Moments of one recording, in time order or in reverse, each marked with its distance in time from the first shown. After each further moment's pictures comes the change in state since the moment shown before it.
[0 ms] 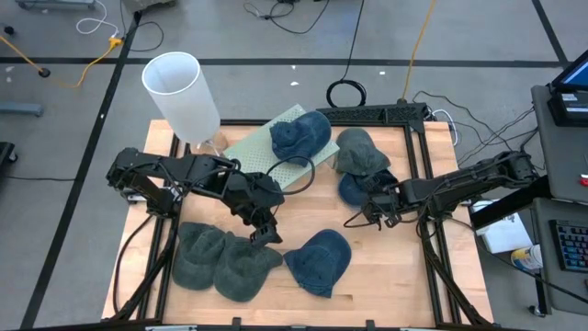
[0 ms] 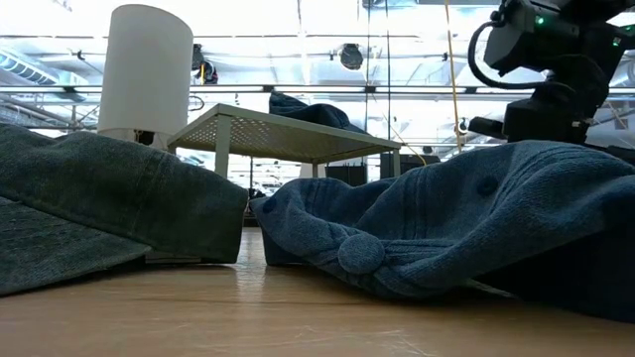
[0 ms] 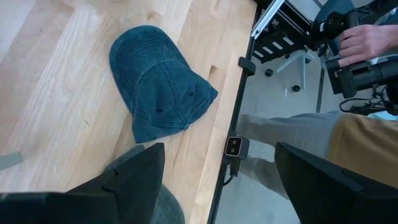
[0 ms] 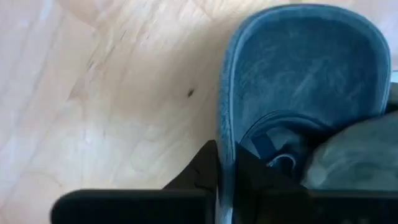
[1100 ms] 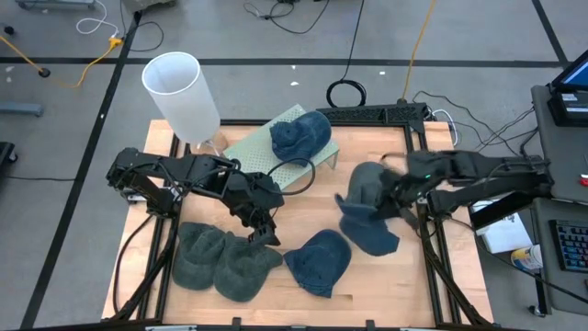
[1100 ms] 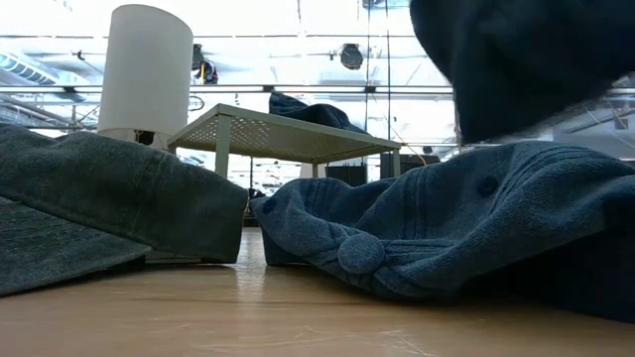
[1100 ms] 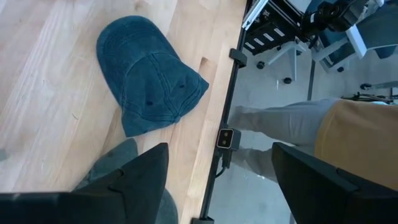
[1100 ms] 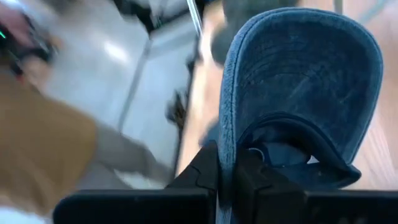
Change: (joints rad) left arm 0.000 0.000 0.000 0.000 0.048 0.003; right arm -0.067 -0.357 0.393 0.106 -0.807 0.994
